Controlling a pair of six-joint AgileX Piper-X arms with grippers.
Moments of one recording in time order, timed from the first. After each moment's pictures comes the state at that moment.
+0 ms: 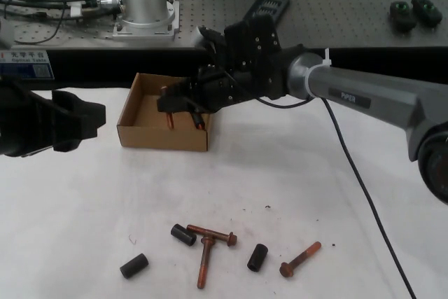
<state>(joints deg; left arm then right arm) -10.8 62.4 -42.2 18.0 17.8 -6.4 34.5 141.3 -114.5 15.6 -38.1 14.8</state>
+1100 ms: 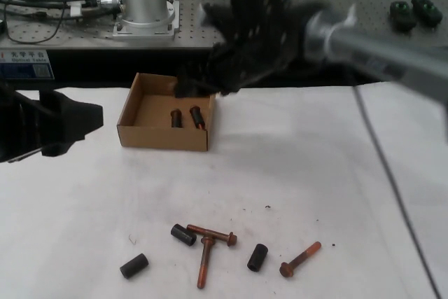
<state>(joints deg) -10.8 56.6 -42.2 23.0 21.8 -7.2 34.4 129.7 -114.5 35.2 -24.0 6.5</state>
